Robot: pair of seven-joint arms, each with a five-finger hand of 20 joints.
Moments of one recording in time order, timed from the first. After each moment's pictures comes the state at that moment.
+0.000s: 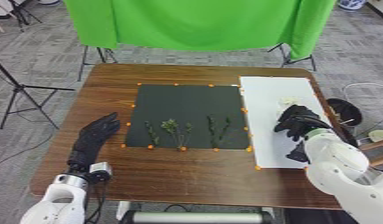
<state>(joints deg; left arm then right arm) 118.1 -63.2 -93.7 -108.0 58.6 1.4 9.5 -88.8 -36.6 64.3 -107.4 -113.8 0.7 38.0</state>
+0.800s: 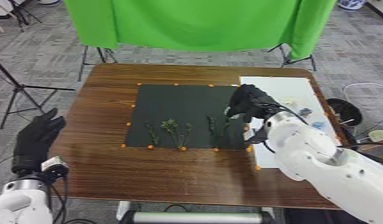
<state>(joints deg) 124.1 -59.7 -103.9 -109.0 45.2 15.5 16.3 -61.0 -37.4 35.4 -109.7 -102.4 9.6 25.1</state>
